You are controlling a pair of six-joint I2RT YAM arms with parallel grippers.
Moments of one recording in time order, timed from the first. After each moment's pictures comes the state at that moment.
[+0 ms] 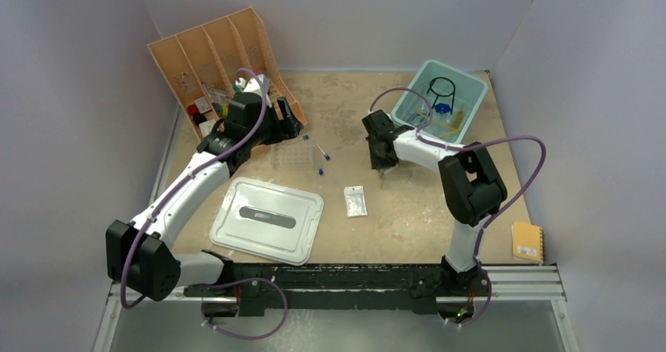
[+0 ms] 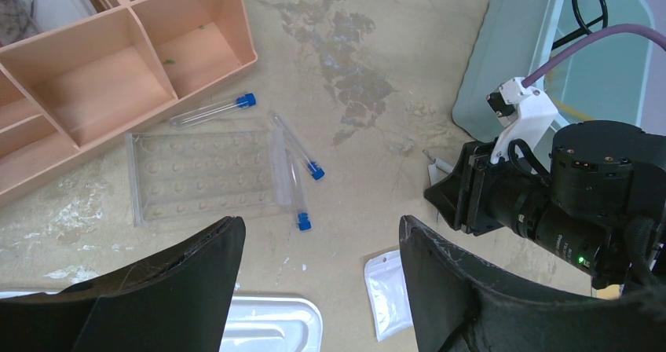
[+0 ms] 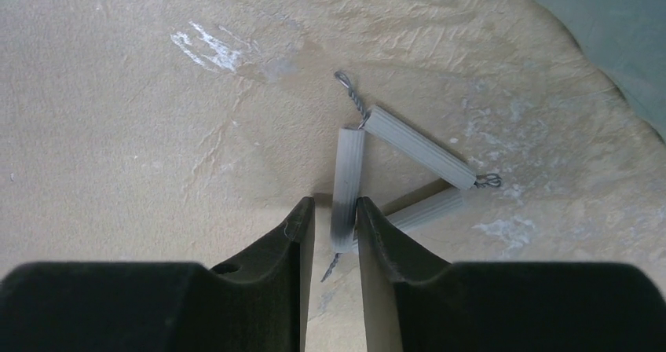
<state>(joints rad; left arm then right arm) -0.40 1.29 1.10 -0.33 0.01 -0.56 0.51 1.87 1.22 -0.50 0.26 0.35</state>
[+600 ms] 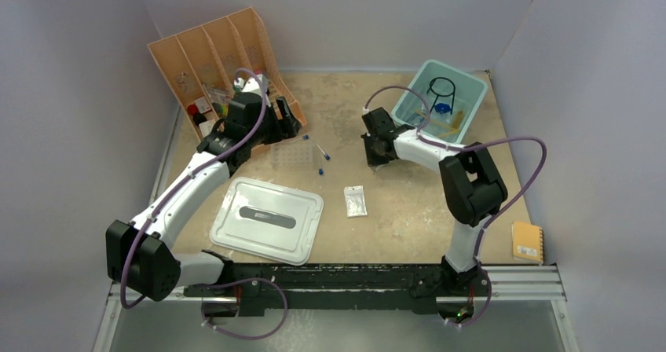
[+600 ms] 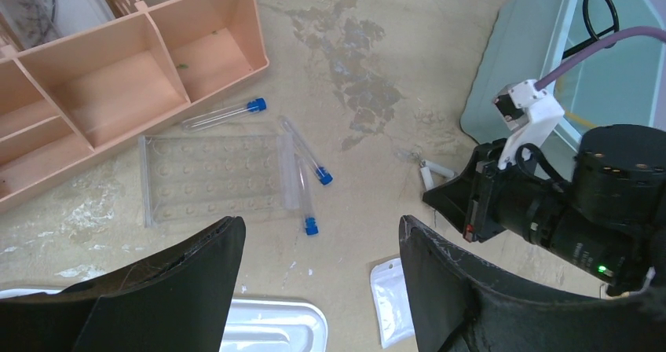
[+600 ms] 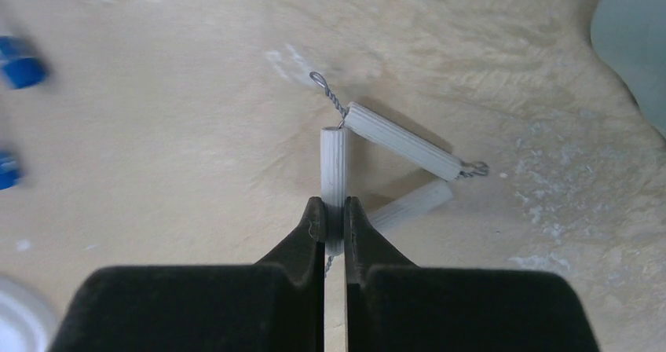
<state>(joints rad) -0.40 1.29 1.10 -0.33 -0.02 -0.56 0.51 1.87 1.22 -0.44 0.16 0.31</state>
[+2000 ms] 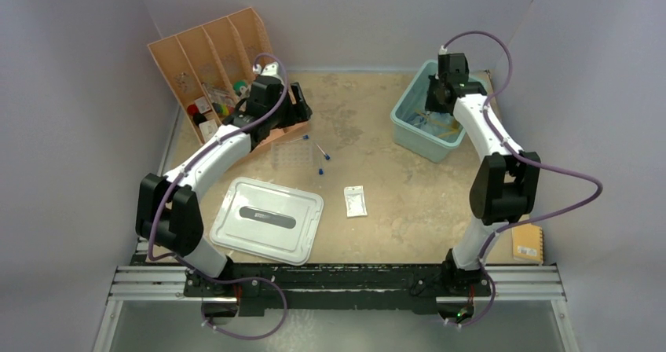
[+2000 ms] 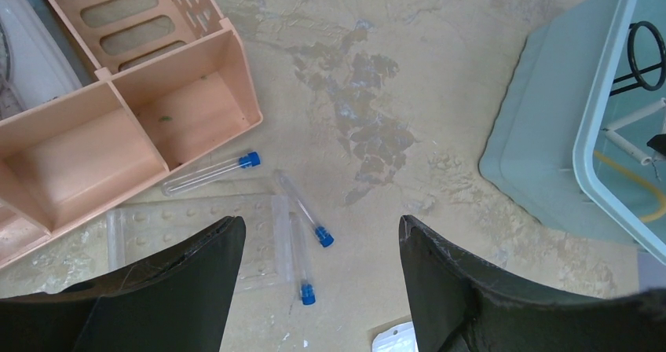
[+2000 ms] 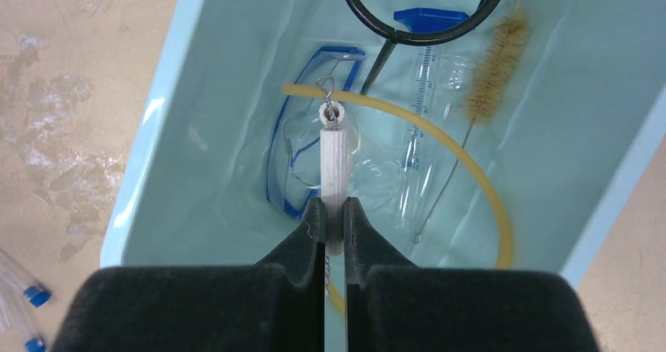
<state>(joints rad) -0.40 1.57 1.27 -0.25 -0.04 -0.56 0.08 1.79 1.58 -0.61 0.17 0.21</state>
